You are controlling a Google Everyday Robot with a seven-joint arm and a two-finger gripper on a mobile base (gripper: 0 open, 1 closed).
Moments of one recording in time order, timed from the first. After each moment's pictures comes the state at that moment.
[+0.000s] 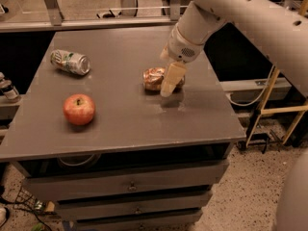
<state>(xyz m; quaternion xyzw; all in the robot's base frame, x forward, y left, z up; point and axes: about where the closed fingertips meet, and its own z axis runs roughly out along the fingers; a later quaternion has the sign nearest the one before) 0.632 -0.040 0.860 -0.70 0.68 0.08 0.21</state>
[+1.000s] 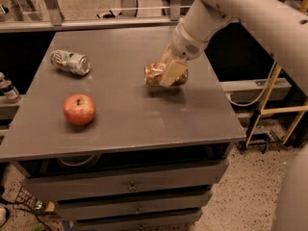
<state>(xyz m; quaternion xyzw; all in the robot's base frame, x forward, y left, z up) 0.634 -0.038 0.867 -0.70 0.67 0.10 0.22</state>
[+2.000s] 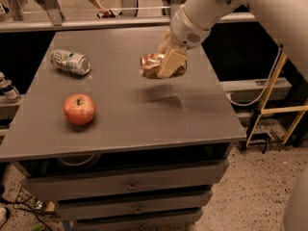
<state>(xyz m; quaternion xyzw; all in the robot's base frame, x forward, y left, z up) 0.627 -0.033 0.908 -0.72 0.64 0.09 0.25</state>
